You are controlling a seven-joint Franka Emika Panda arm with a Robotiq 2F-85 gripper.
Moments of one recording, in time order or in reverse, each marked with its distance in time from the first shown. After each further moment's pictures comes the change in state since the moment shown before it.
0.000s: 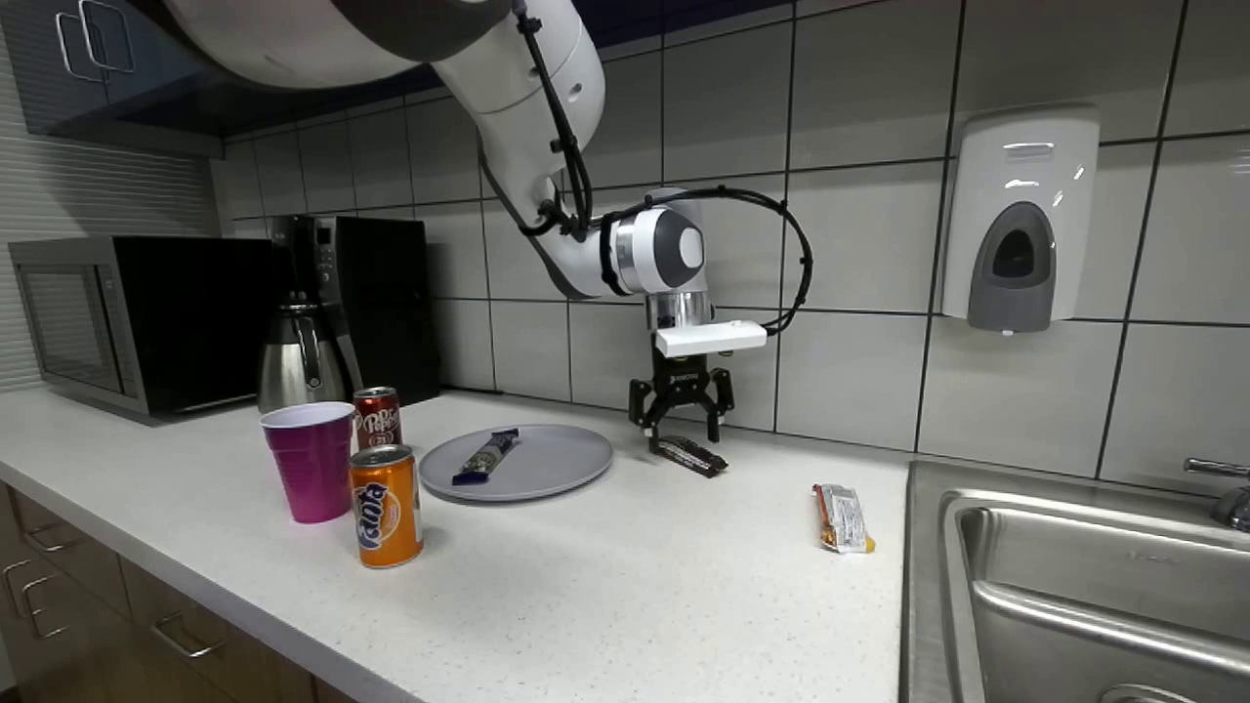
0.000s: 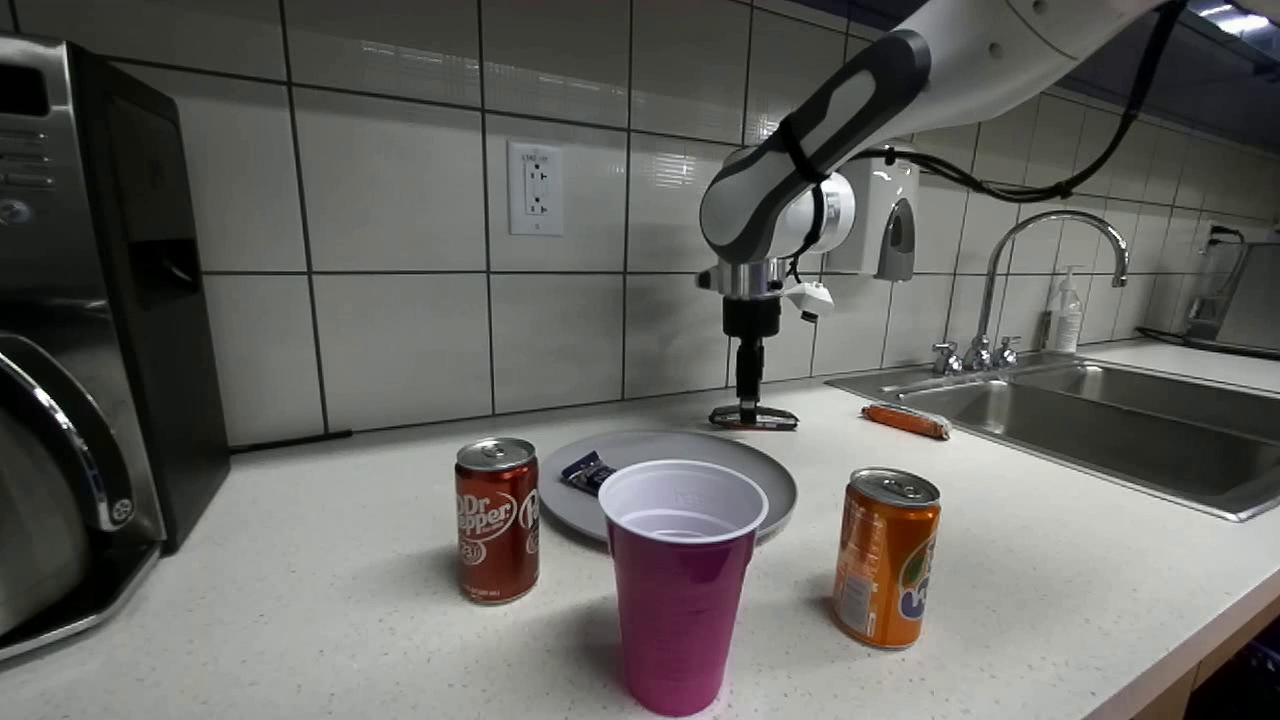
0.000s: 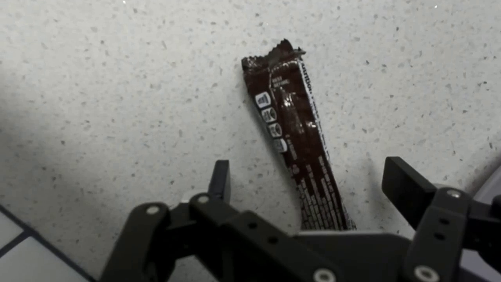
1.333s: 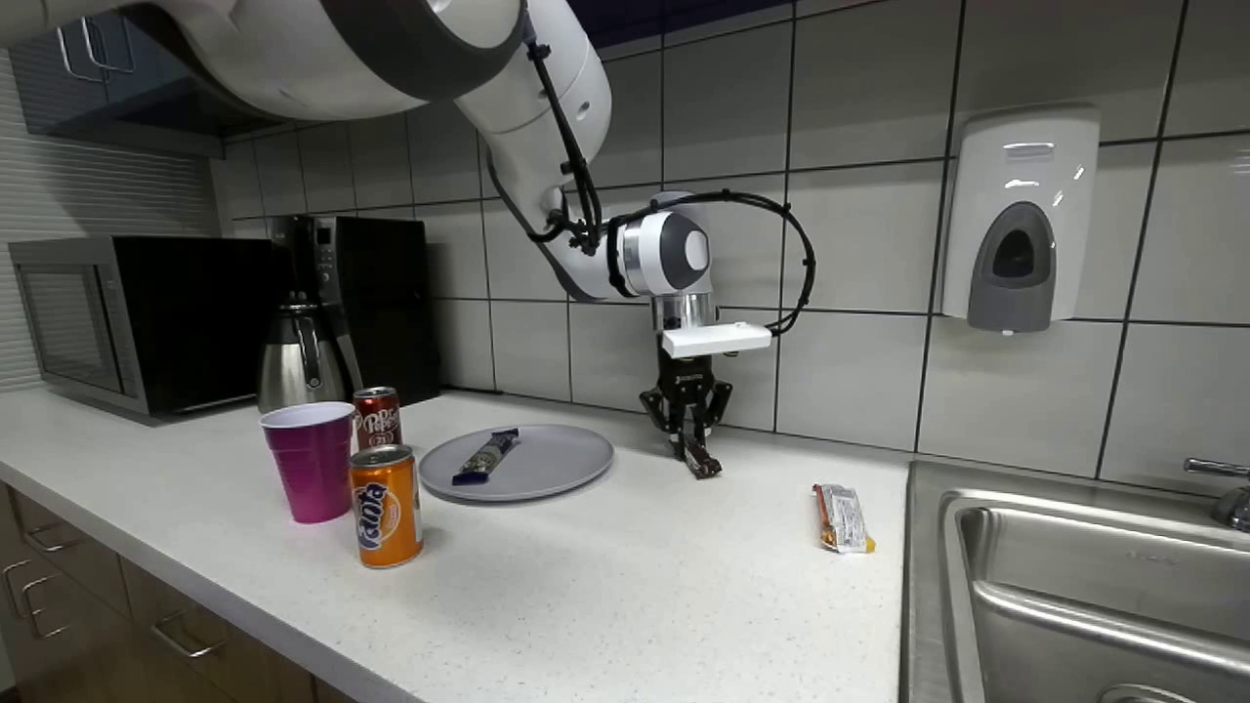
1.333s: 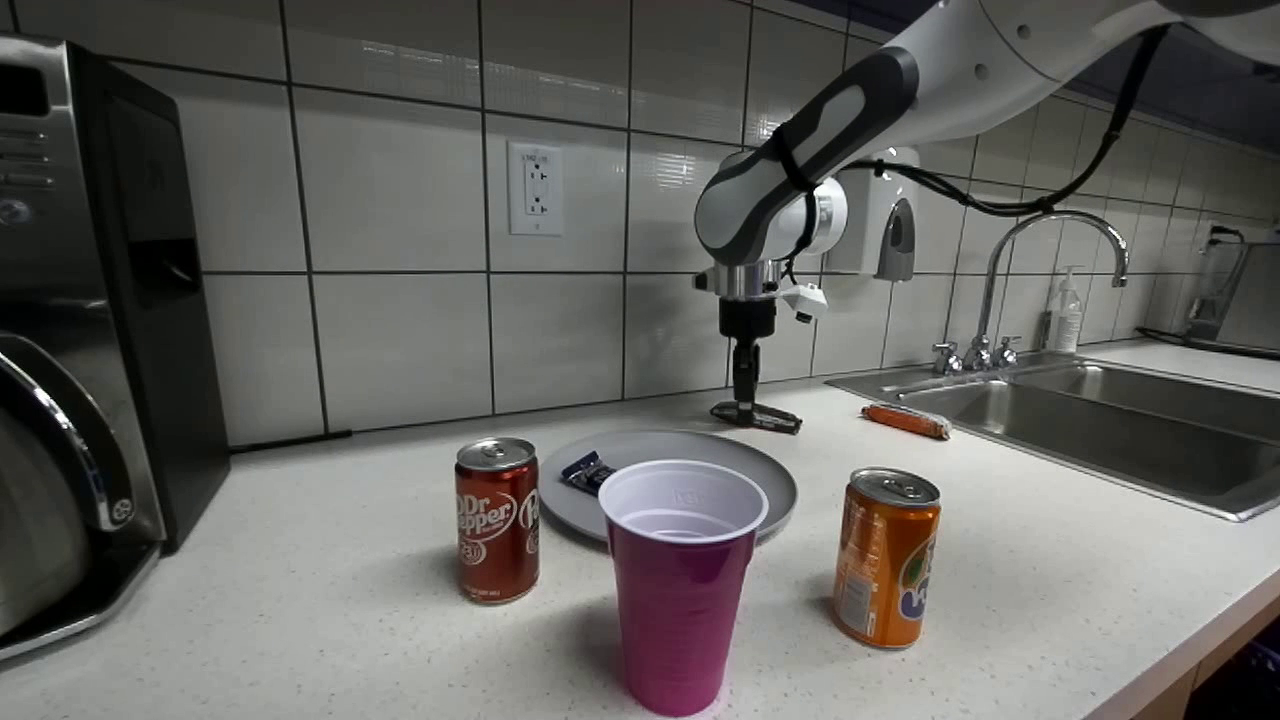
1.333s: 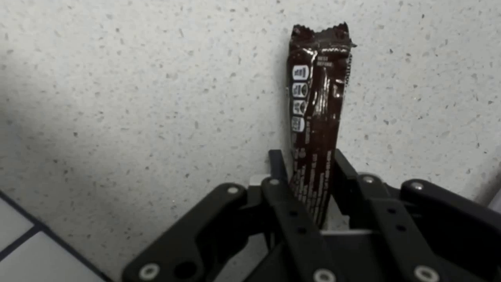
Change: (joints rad) arm 0.000 0.054 0.000 0.090 0.000 -0.035 -0.009
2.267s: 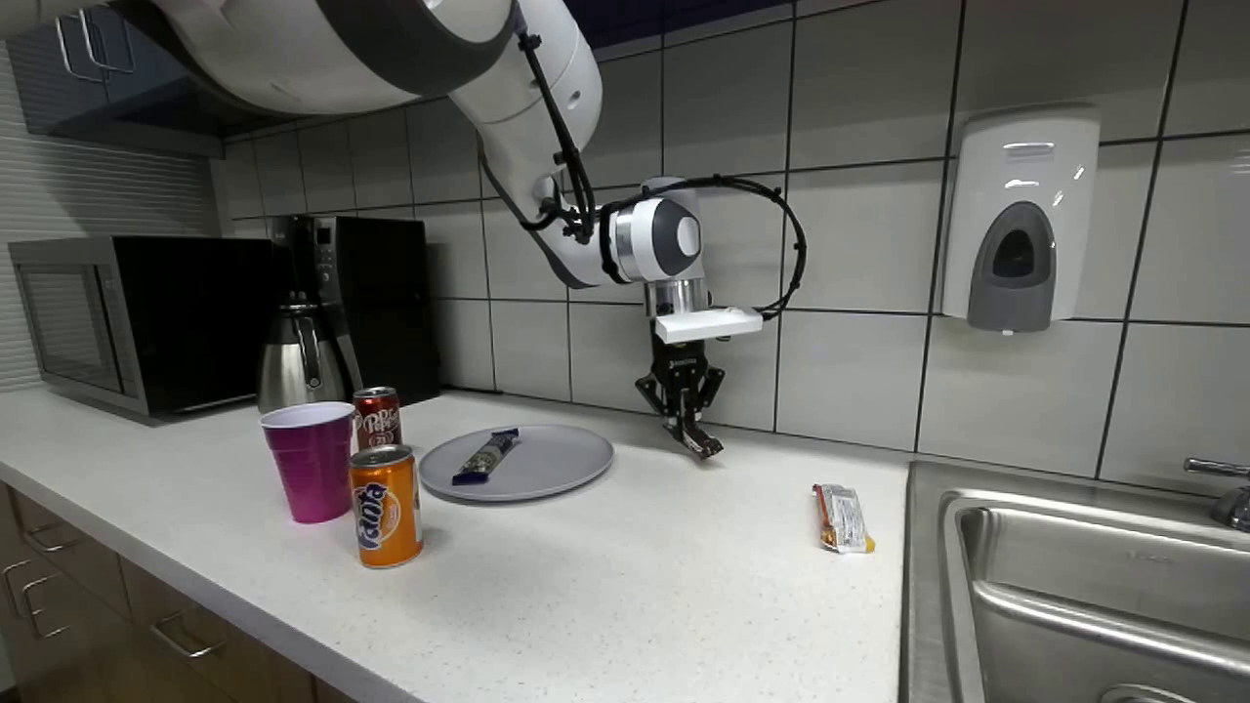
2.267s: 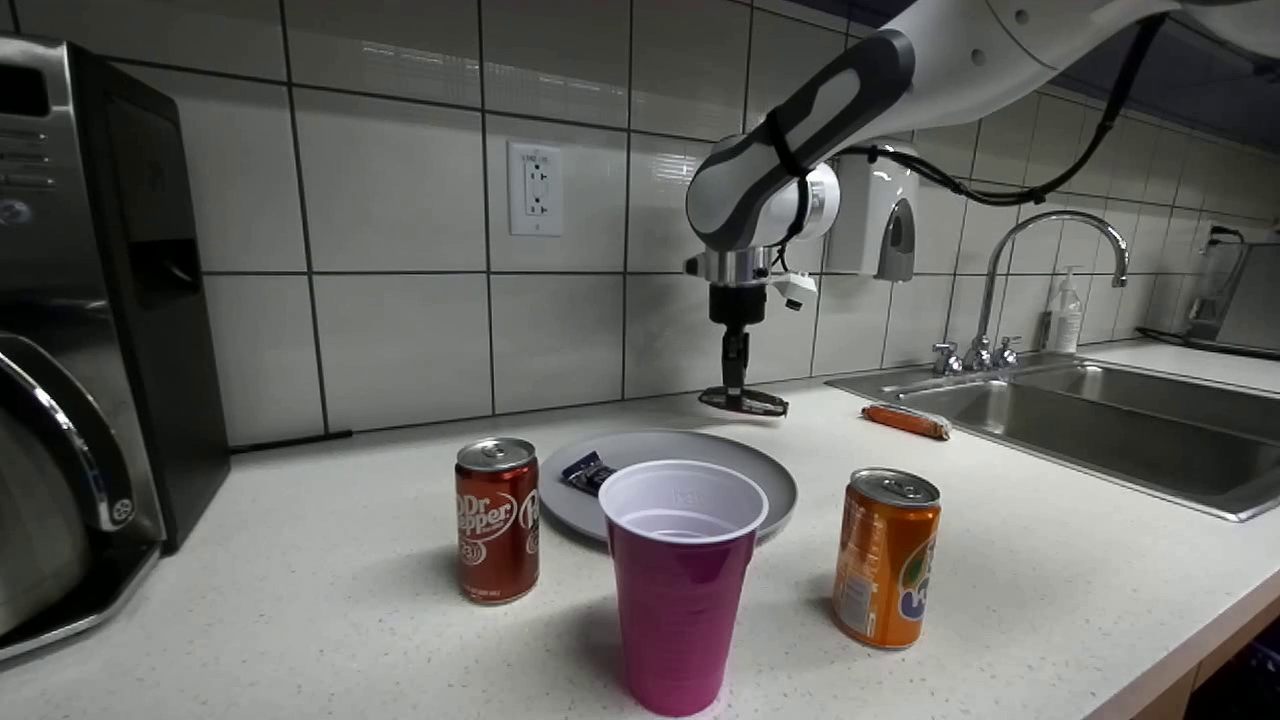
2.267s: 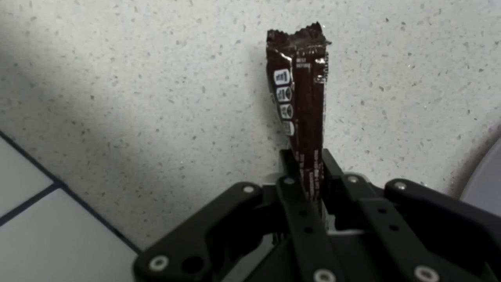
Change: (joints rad) arm 0.018 -0.012 0.002 0.022 0.001 -0.001 0.008
